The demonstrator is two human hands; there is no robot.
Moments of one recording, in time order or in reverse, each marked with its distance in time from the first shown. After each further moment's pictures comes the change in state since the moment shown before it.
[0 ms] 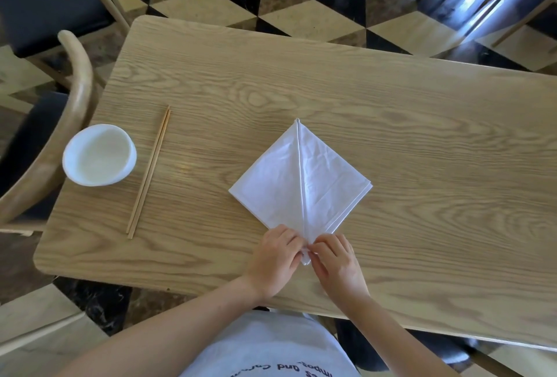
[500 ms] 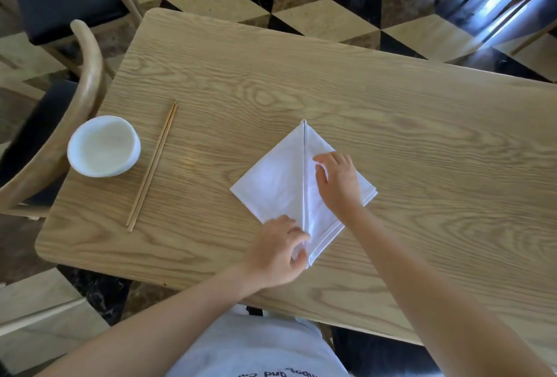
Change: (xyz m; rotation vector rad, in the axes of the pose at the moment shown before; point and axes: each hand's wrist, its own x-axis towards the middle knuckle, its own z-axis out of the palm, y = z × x) left_hand 0.017 0.000 -0.017 -0.040 -0.034 -0.019; right_hand 0.149 0.021 -0.010 0.000 0.043 0.131
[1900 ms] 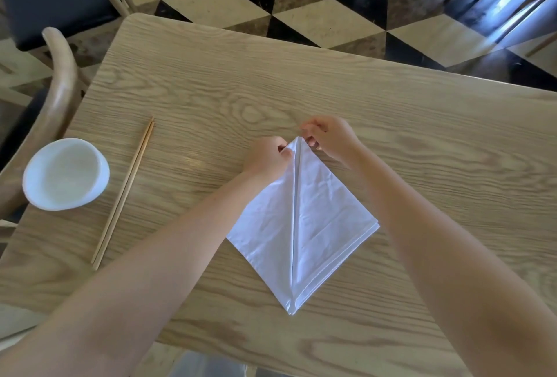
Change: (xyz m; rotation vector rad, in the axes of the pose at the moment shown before) left_hand 0.186 -0.065 -0.049 -0.179 0.120 -0.589; right_hand 0.143 0.019 -0.010 0.398 -0.403 0.270
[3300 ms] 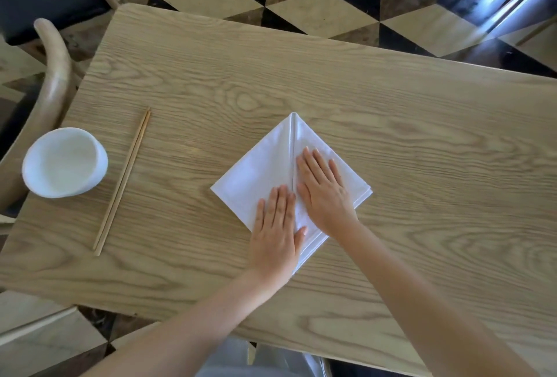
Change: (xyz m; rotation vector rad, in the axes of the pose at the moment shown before) left_hand -0.151 -0.036 0.074 0.612 0.051 0.247; right_hand -0.109 0.065 0.061 -0.735 0.127 -0.320
